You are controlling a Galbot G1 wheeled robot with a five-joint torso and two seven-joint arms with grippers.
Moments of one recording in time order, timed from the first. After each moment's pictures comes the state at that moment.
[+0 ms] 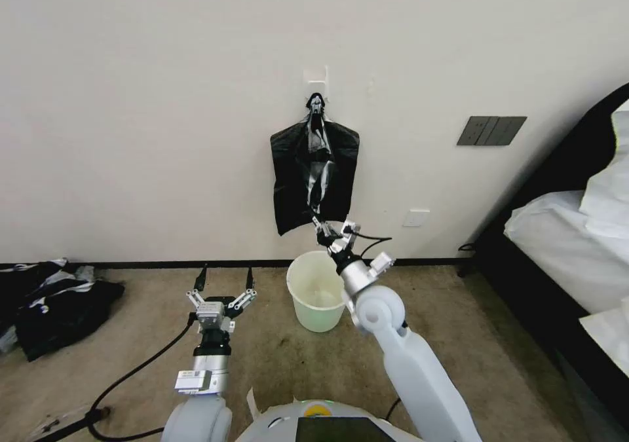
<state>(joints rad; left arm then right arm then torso) 1.82 -1.45 -0.48 -2.29 0.06 -0.30 -0.15 -1.08 1.33 0.11 2.06 0.84 -0.12 0.06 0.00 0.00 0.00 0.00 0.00</state>
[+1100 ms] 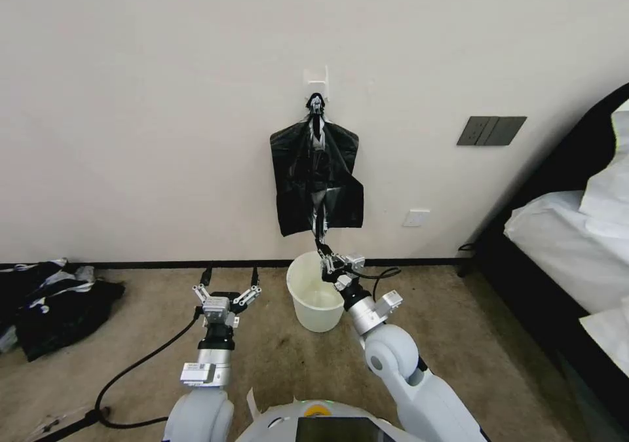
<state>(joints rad) 1.78 -1.43 -0.47 -2.28 0.06 -0.28 -0.15 -1.30 1.26 0.11 2.13 0.53 -0.02 0.03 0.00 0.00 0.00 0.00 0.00</state>
